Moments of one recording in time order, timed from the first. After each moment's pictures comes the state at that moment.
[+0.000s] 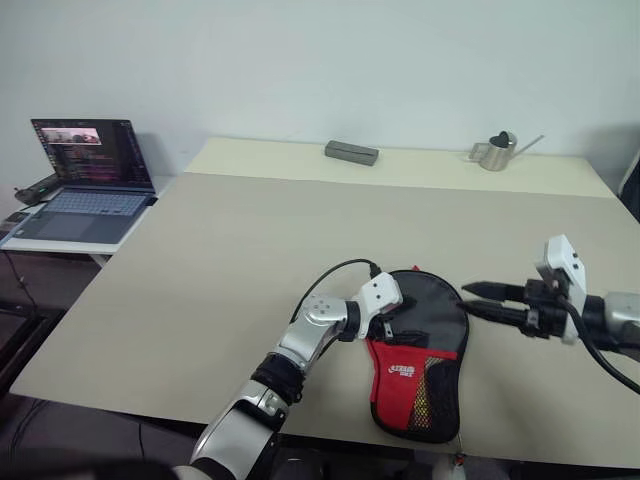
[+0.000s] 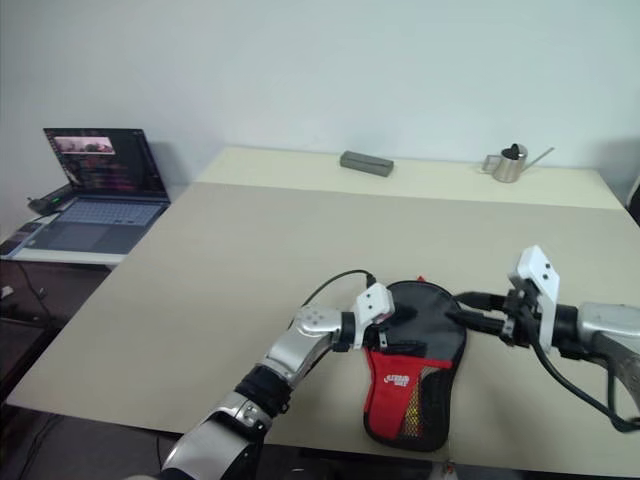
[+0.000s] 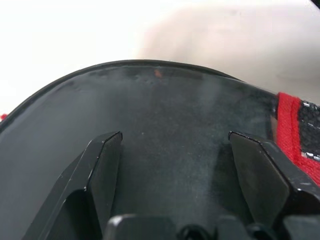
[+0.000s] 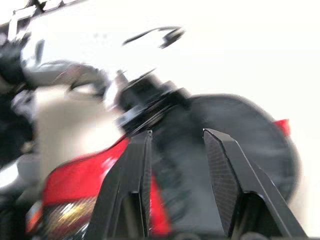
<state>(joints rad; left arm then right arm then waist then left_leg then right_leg) -0.60 0.04 -0.35 0.56 0.00 0.01 -0.98 -0.12 -0.96 -0.22 -0.37 0.79 0.70 0.88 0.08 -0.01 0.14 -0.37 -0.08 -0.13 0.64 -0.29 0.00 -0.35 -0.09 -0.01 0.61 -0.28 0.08</state>
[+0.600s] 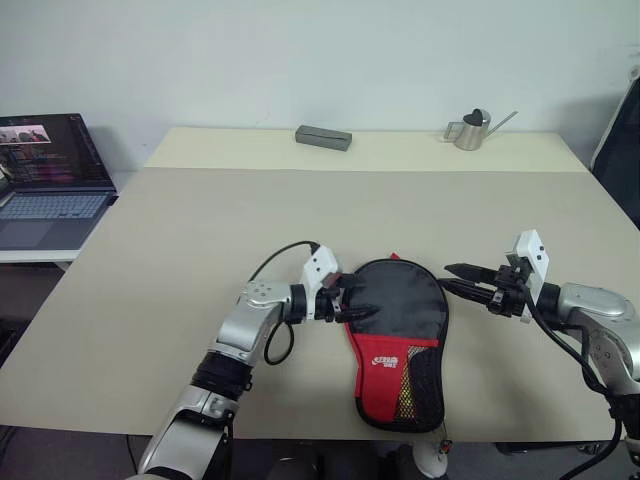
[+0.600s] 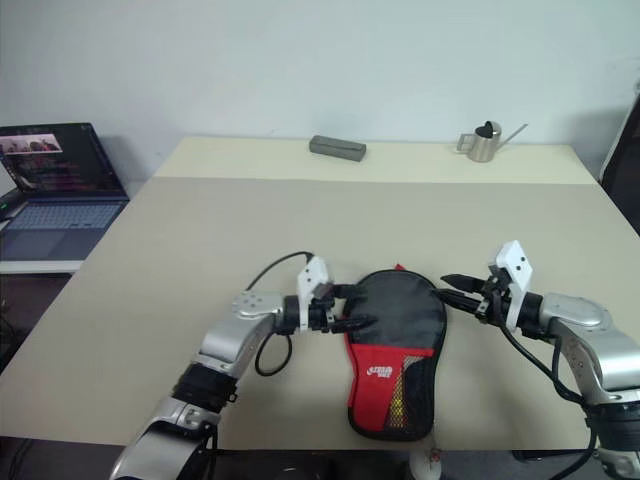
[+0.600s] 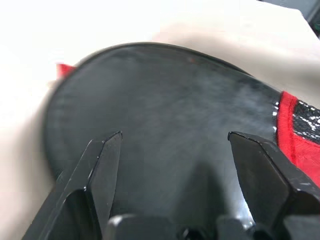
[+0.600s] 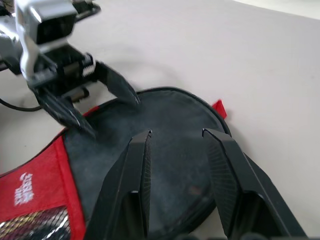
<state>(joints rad) -0.54 0.29 -0.19 0.24 -0.21 0.31 -1.05 -0.28 -0.74 -0.08 -0.11 0.56 0.49 0.94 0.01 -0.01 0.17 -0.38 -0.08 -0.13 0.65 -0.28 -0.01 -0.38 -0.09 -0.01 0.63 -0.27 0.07</state>
